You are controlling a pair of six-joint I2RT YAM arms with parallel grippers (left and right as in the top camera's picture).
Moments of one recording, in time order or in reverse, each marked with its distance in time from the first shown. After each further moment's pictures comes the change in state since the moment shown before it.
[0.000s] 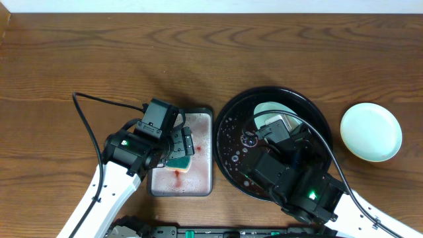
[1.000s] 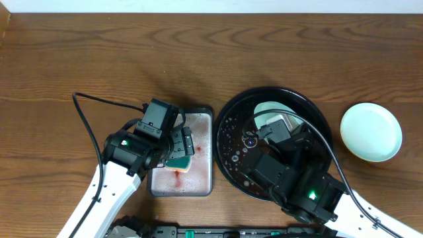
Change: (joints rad) left arm 0.000 0.000 0.000 0.000 0.000 0.000; right arm -0.004 0.000 0.000 -0.004 -0.001 0.042
